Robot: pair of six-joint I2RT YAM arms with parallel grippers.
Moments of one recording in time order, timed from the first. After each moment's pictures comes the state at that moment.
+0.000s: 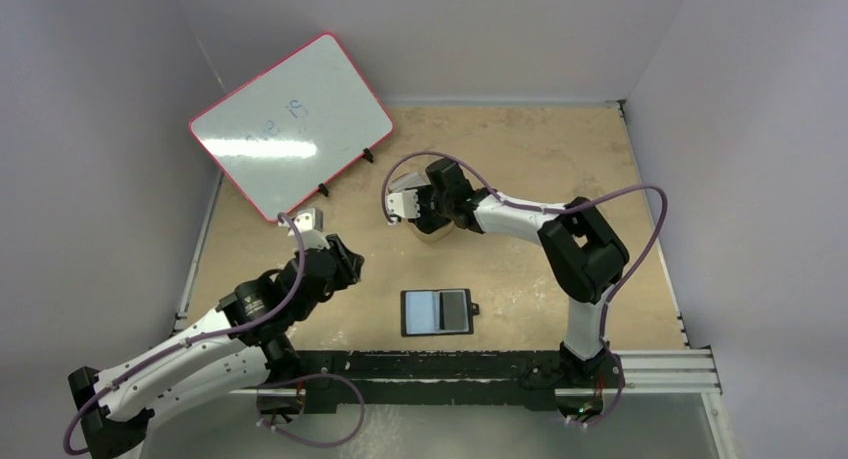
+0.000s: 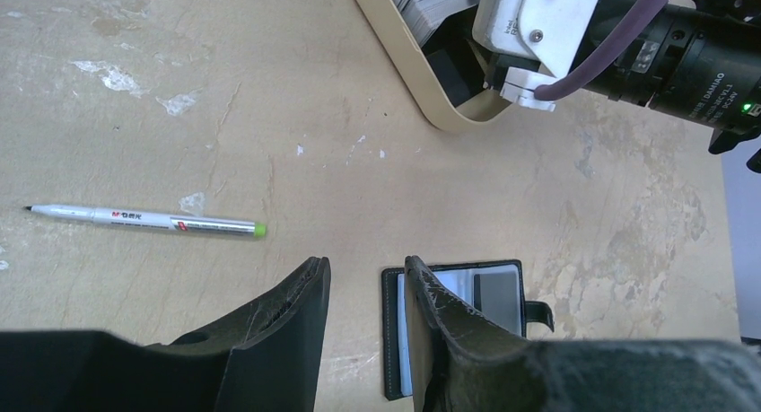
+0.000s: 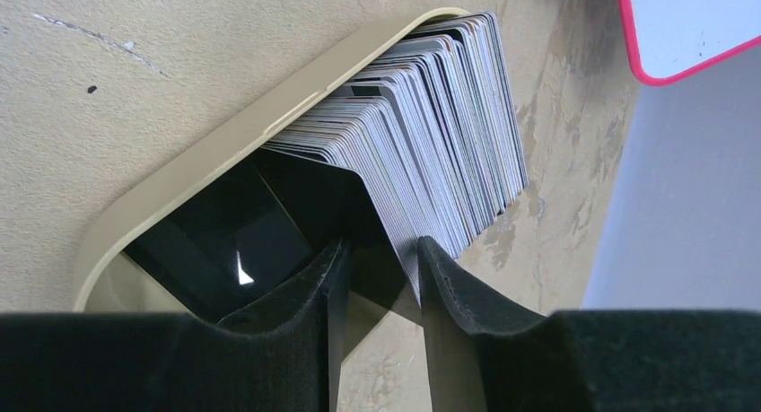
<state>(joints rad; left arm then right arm) -0.94 0.63 0.60 -0.58 -0.55 -0.91 0.69 1.90 1.20 -0.03 -0.12 -1.13</state>
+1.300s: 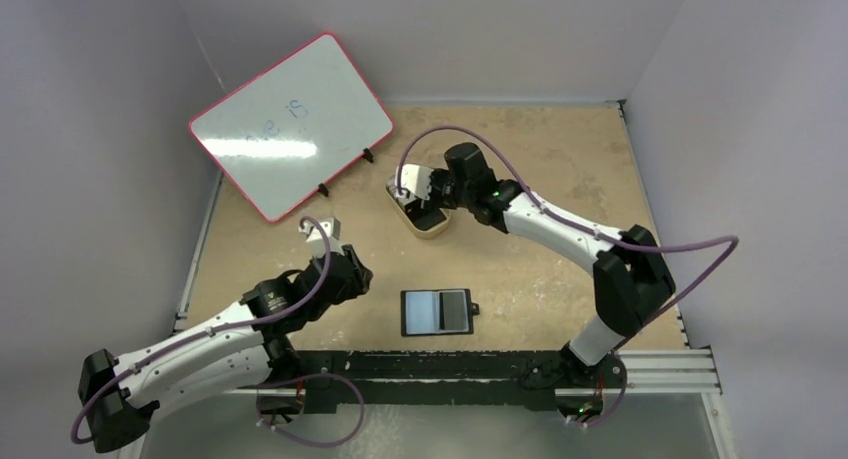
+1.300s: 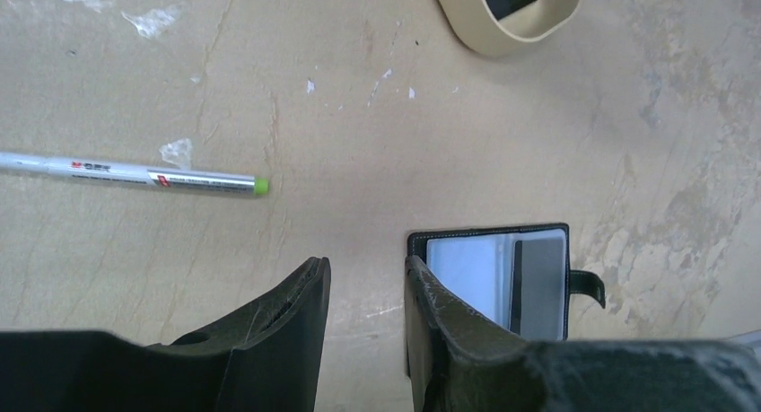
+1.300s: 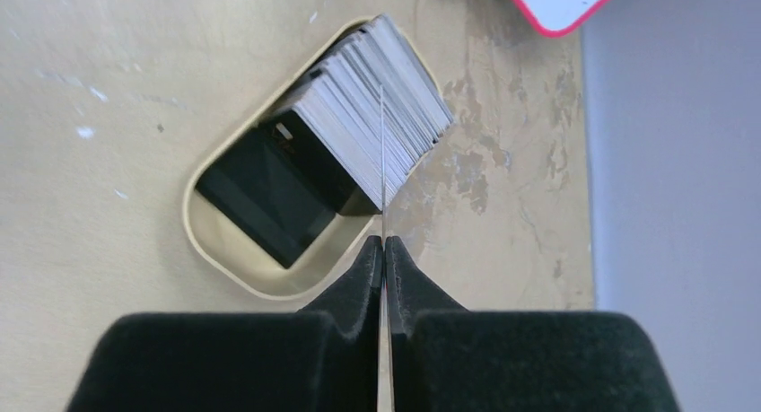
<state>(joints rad) -0.94 0.72 0.52 -0.54 -0.48 -0.97 0.69 1.66 1.22 -0.20 -0.13 -0.90</state>
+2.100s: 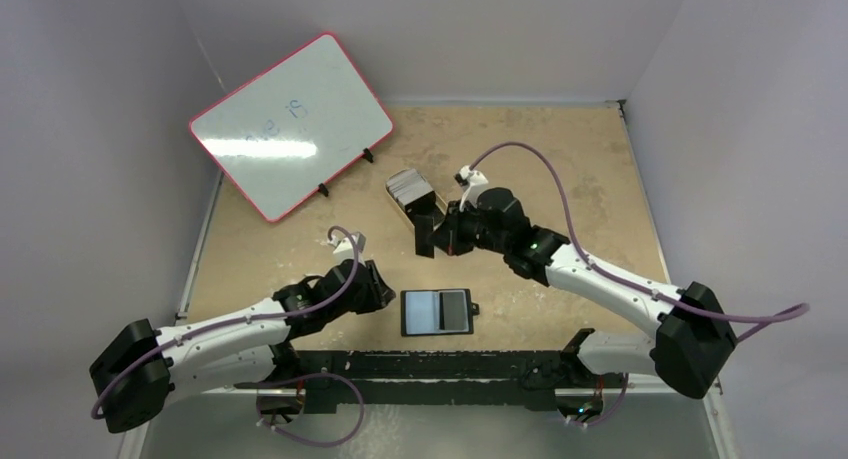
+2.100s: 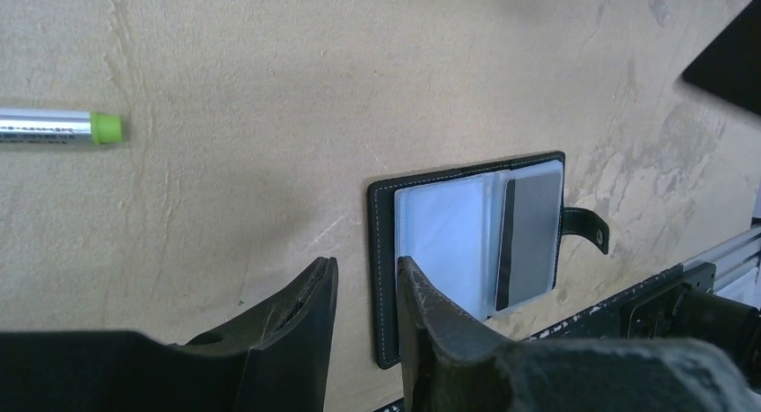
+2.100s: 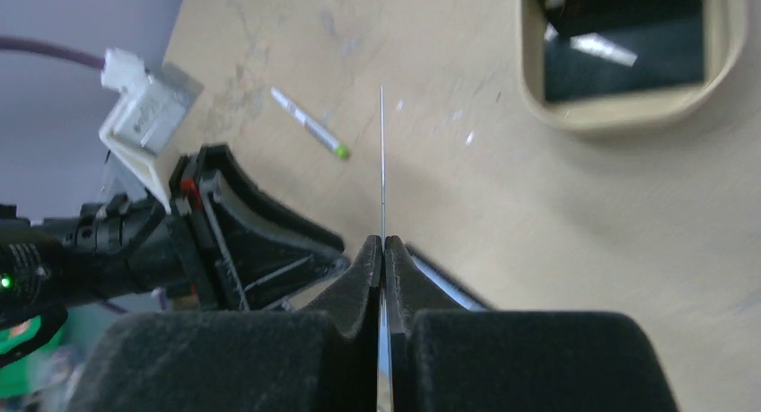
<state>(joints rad) -0.94 0.91 0.35 -0.18 -0.23 -1.02 0.76 1.23 0.82 -0.04 -0.15 0.54</state>
